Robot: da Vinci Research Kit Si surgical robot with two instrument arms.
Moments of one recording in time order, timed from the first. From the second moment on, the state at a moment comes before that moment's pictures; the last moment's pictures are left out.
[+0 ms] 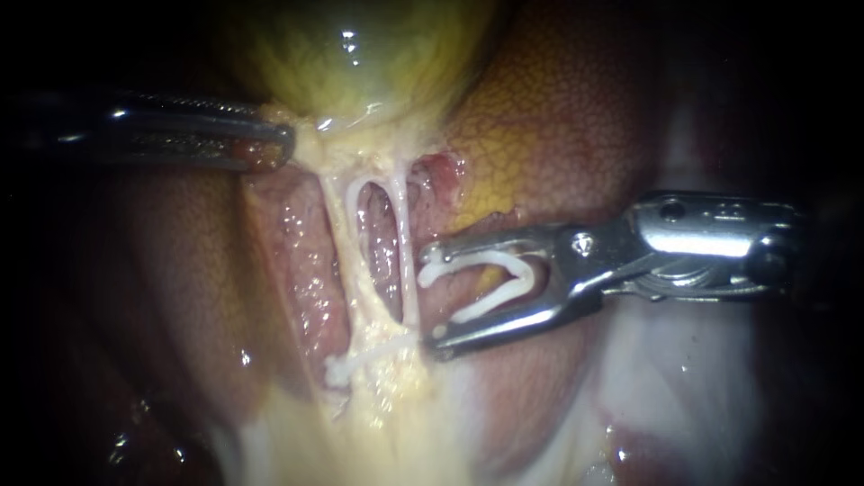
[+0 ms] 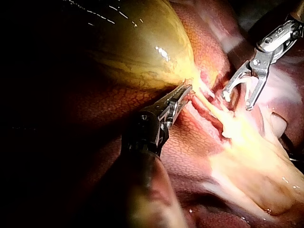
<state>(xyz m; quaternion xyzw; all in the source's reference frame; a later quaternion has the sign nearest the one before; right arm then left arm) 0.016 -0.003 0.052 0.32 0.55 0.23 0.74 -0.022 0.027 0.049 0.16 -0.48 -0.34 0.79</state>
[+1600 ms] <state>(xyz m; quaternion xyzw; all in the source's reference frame) 0.023 -0.006 0.056 0.42 0.64 0.12 0.63 -0.022 0.027 0.049 0.16 -0.48 -0.34 0.79</state>
